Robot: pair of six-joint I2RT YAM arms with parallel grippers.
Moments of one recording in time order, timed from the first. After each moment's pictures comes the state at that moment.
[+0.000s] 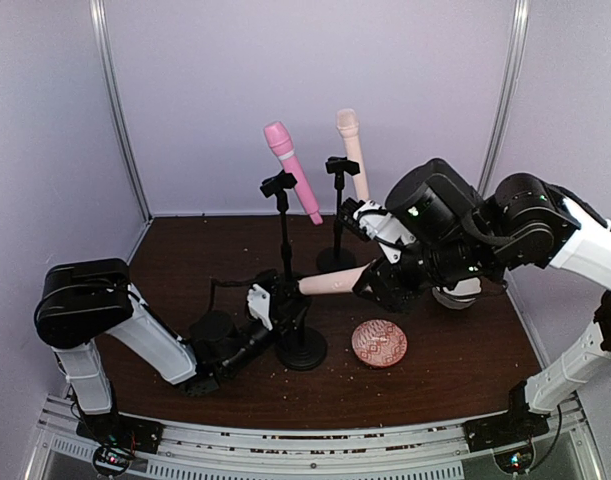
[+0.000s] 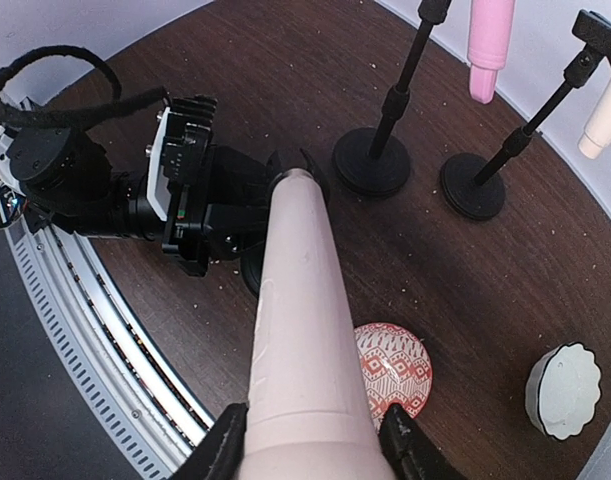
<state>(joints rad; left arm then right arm) -1.16 1.85 0.55 1.42 -0.36 -0.04 1.26 1.42 1.67 -1.12 0.35 0.29</state>
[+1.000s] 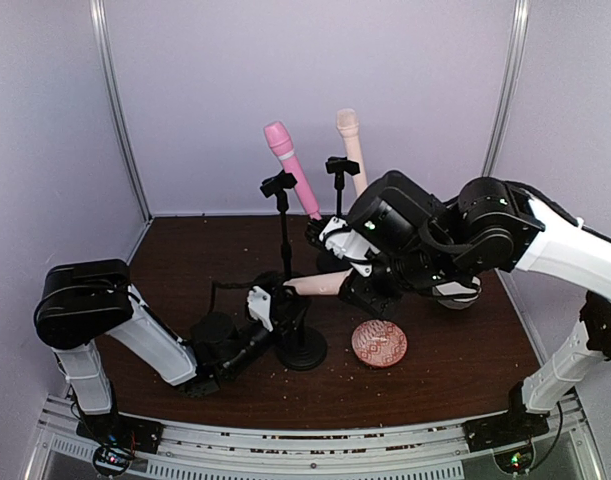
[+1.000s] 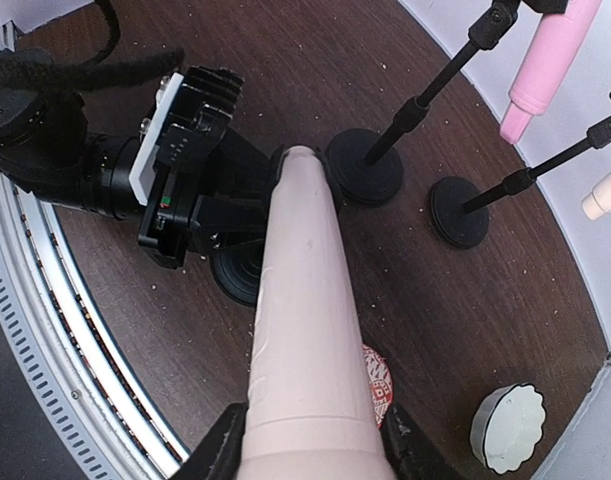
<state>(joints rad) -1.17 1.85 0.55 1.42 -0.39 -0.02 1.27 1.55 1.73 -1.13 0.40 0.10</state>
